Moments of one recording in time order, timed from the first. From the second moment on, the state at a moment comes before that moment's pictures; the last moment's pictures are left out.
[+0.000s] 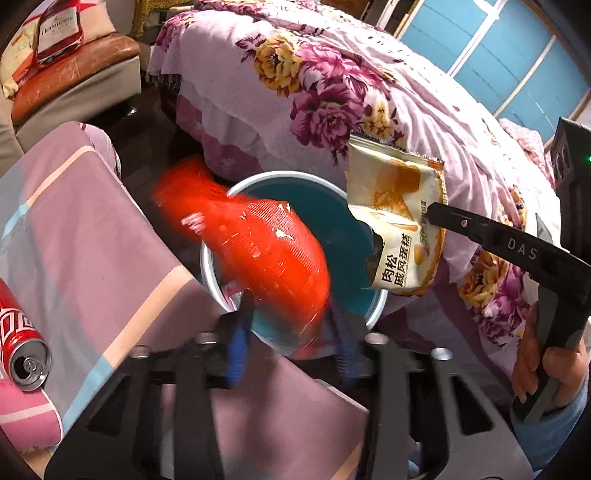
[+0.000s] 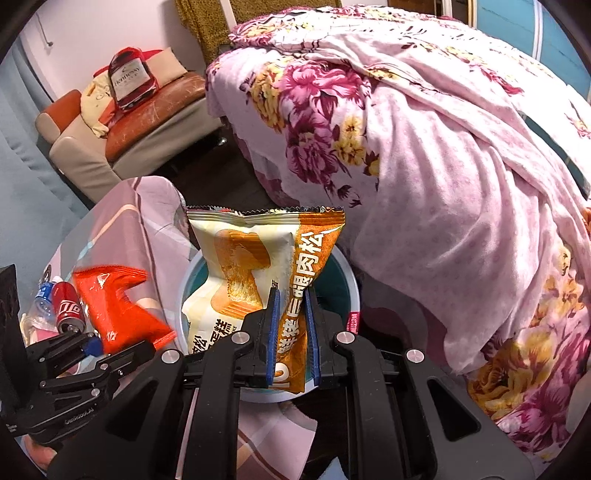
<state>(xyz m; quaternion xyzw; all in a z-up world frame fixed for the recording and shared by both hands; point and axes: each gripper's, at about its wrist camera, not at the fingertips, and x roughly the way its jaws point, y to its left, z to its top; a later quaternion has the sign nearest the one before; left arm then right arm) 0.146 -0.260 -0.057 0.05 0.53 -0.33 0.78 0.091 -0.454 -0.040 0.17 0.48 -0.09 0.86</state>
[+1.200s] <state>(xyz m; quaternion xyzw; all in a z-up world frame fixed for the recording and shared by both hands) 0.128 -0.151 -0.022 -0.03 0.51 -0.26 0.82 0.109 -0.388 -0.040 0.15 0.52 -0.04 0.84</state>
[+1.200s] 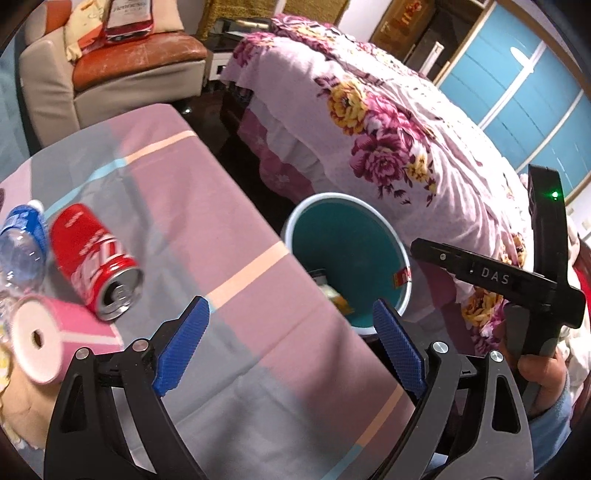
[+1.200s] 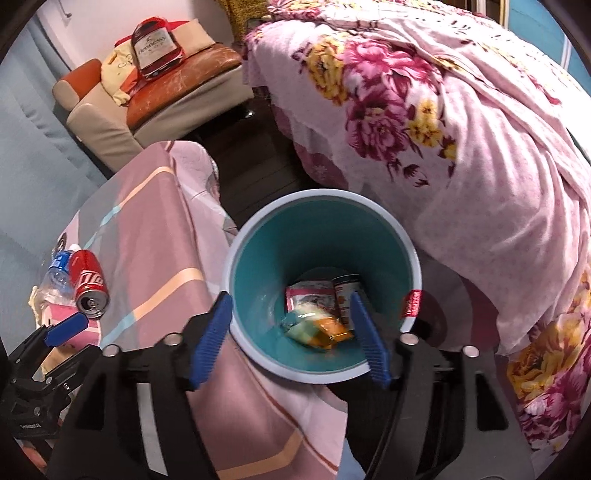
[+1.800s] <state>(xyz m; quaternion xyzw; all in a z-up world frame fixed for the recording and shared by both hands) 0.092 -0.049 0.007 -0.08 0.47 -0.22 0.85 0.096 -0.306 0.001 0.10 0.51 0.00 0.85</state>
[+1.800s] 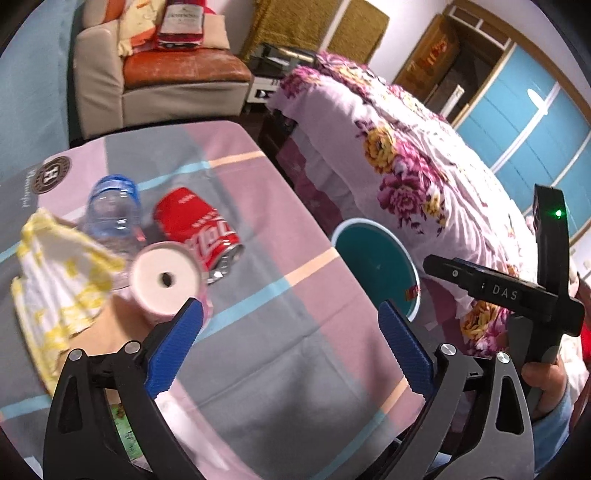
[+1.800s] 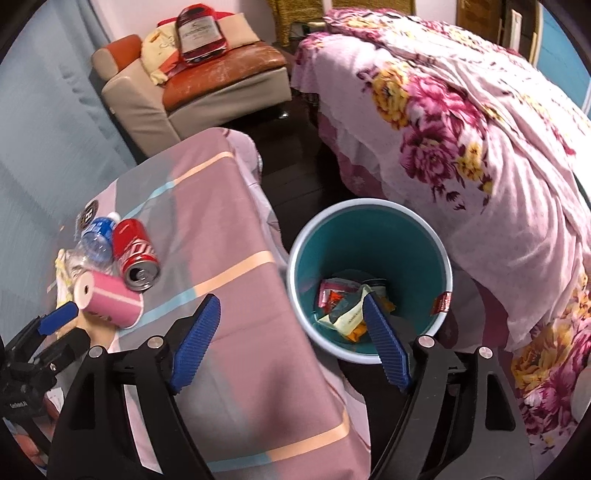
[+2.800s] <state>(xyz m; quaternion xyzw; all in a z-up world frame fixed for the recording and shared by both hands) 0.073 0.164 -0.038 -0.25 0.48 -0.04 0.84 0.117 -0.090 -0.004 -0.04 0.52 0.16 0.84</state>
